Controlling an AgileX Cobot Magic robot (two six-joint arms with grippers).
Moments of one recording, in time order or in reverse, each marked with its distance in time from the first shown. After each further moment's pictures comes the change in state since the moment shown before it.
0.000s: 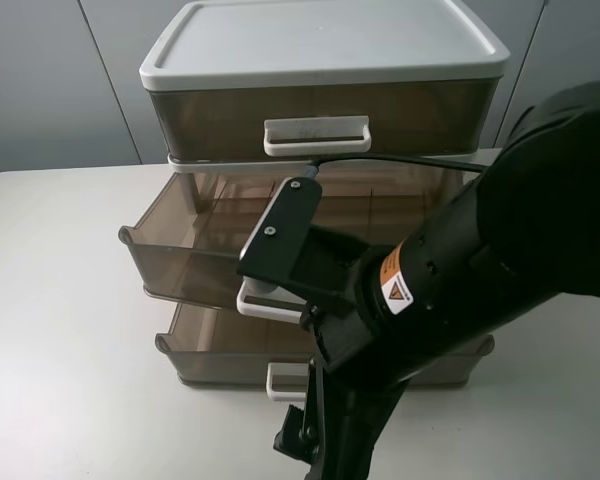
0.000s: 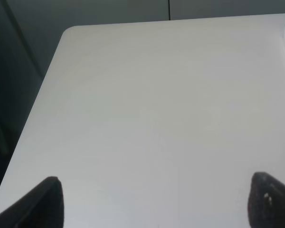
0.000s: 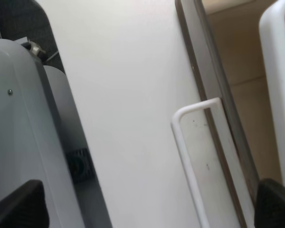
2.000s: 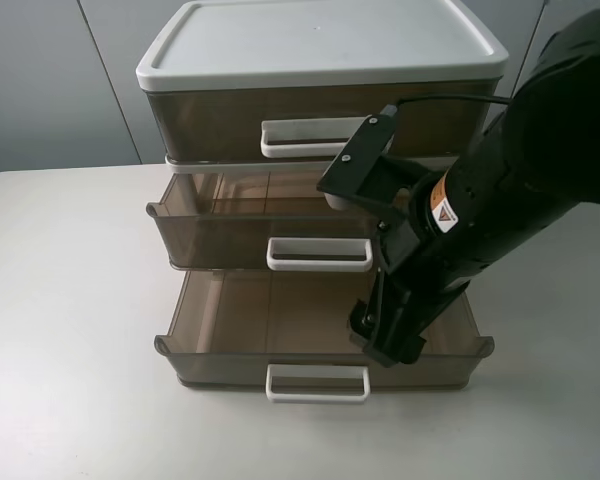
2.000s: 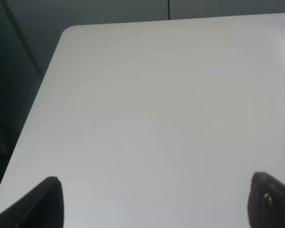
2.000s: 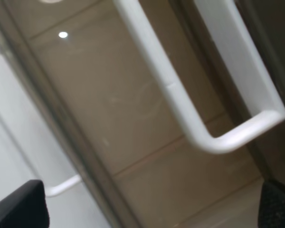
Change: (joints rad) left arm 0.000 0.000 0.000 -0.002 0.000 0.000; right arm -0.170 -0.015 -0.063 -0.275 0.145 0.180
